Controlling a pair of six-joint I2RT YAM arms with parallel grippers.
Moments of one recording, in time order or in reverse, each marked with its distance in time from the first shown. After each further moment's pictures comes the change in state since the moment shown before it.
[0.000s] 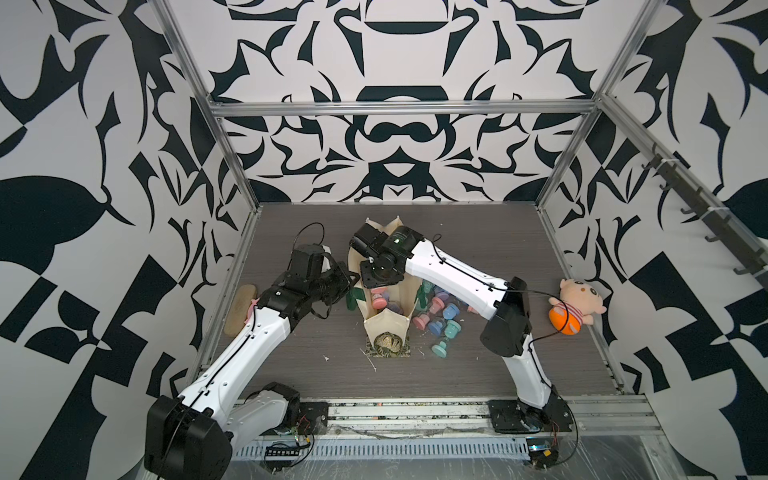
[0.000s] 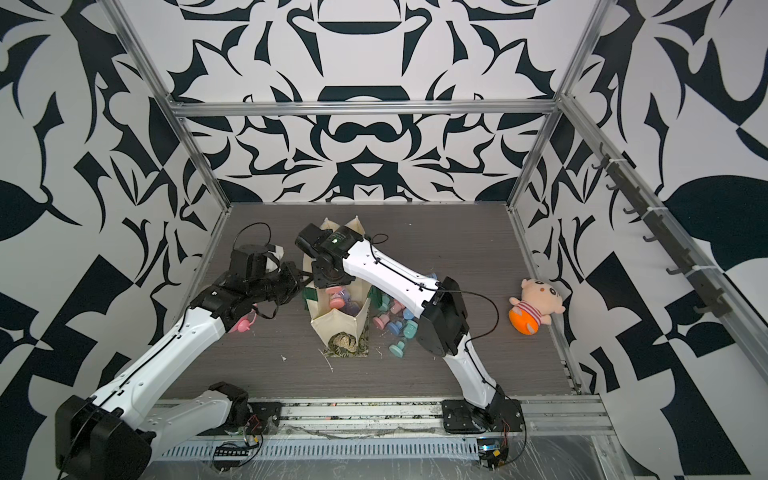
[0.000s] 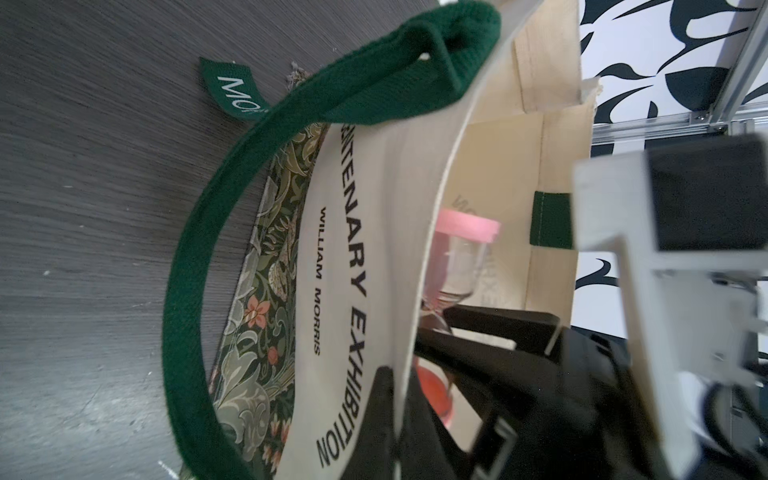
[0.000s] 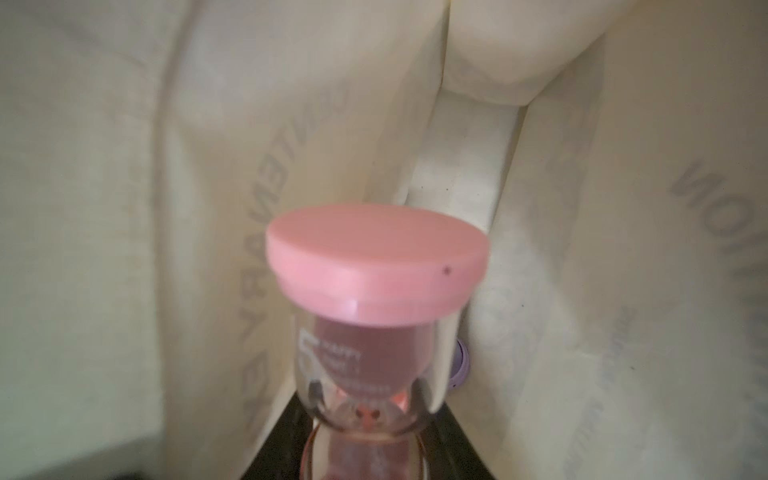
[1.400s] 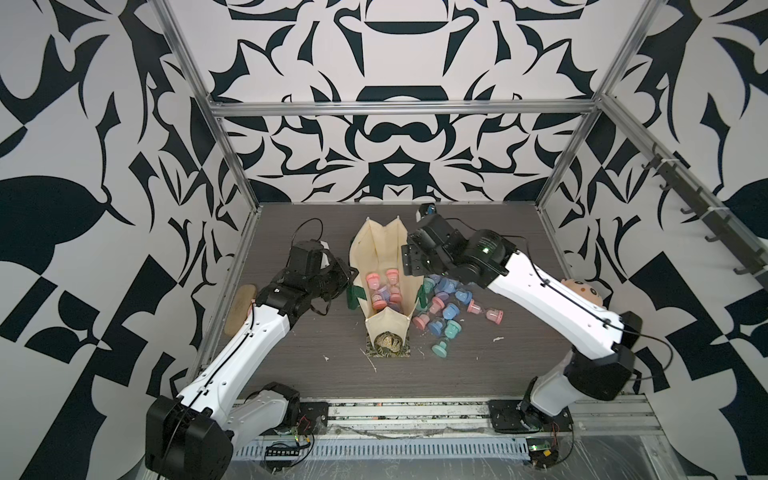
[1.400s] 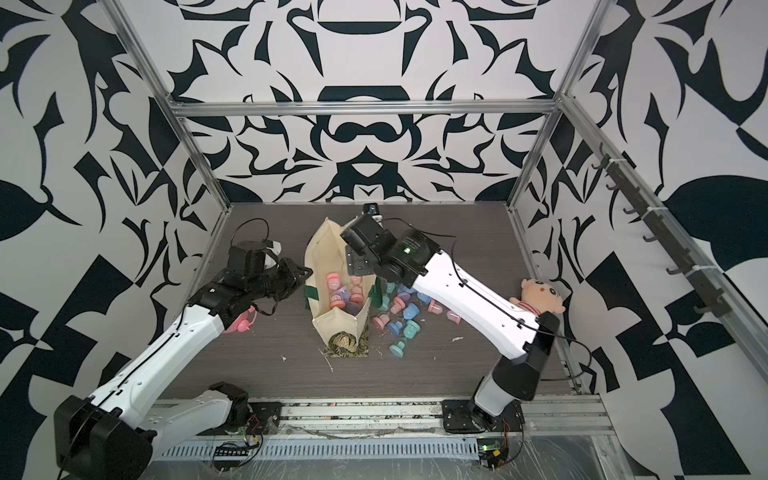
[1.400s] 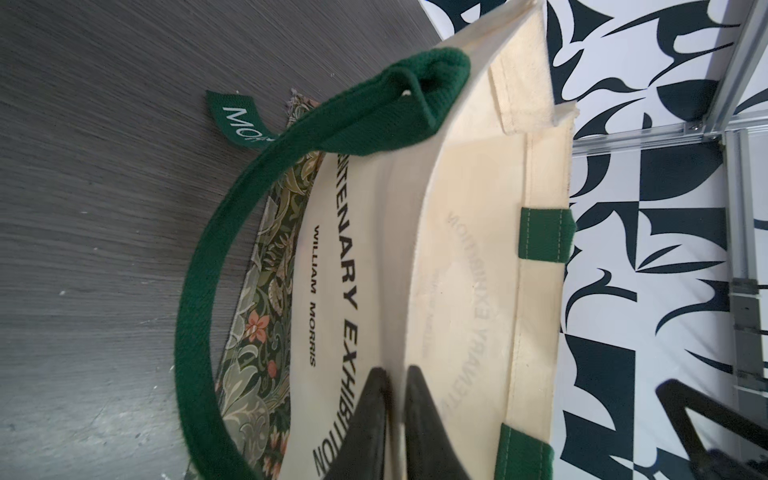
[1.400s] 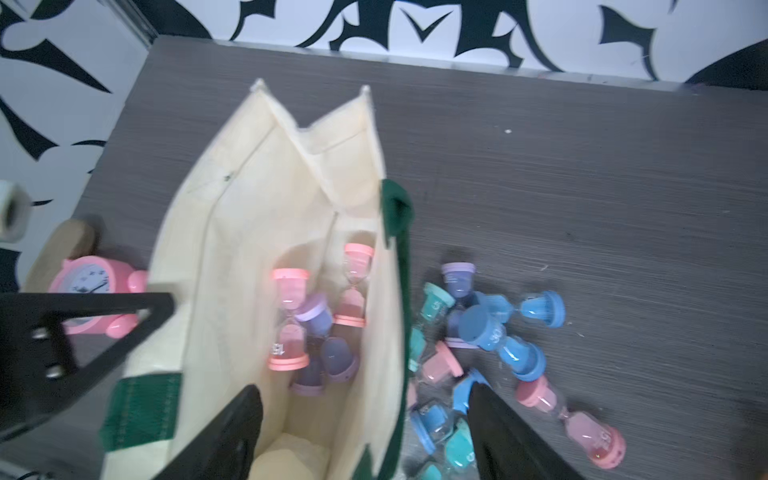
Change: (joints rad) left arm 0.006 0.010 0.037 -0.018 -0.030 0.018; right arm -0.058 -0.645 -0.483 0.172 0.301 -0.078
